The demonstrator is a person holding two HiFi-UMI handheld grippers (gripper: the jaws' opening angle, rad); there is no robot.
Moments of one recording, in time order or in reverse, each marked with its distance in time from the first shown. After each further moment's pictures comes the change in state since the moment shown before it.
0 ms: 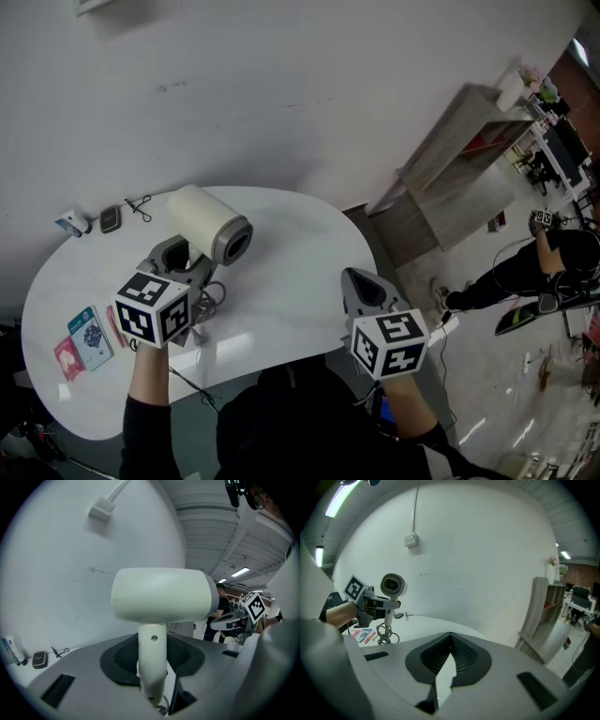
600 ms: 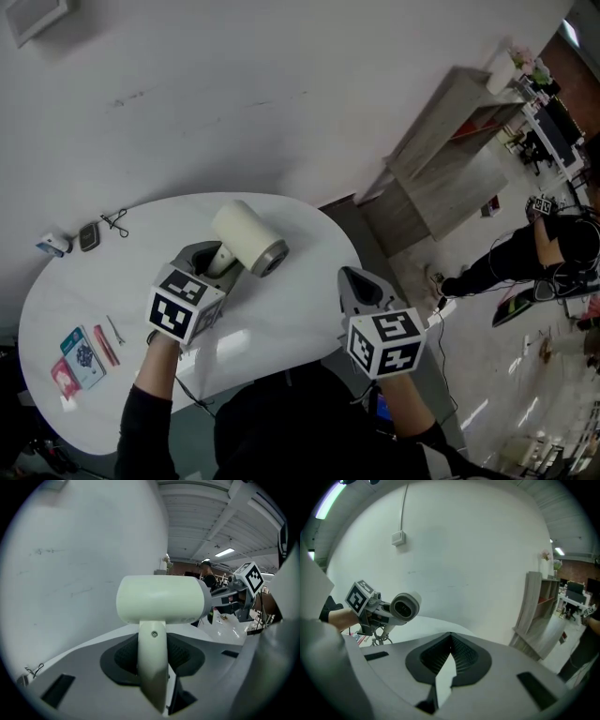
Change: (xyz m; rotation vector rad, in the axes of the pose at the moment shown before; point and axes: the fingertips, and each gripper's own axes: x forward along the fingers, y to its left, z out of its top) left arm 0.092 -0.052 -0.041 0.173 0.227 -0.169; right arm 0.014 -0.044 -0.006 0.052 0.030 -0.047
